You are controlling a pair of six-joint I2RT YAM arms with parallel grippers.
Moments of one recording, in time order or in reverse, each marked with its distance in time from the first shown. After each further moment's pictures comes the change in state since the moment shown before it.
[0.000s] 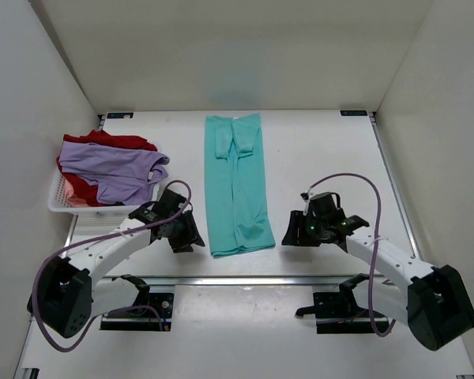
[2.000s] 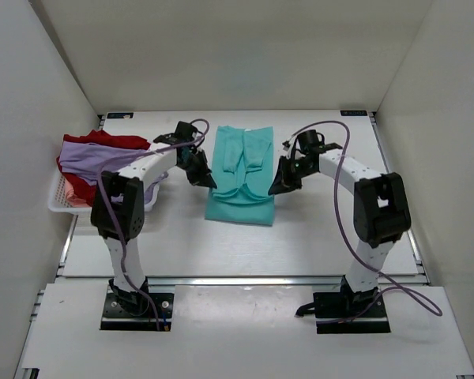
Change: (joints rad) left arm 0.175 0.724 0.783 -0.088 0.212 0.209; right arm -0.151 0.756 0.761 -0.191 -0.354 -0.107
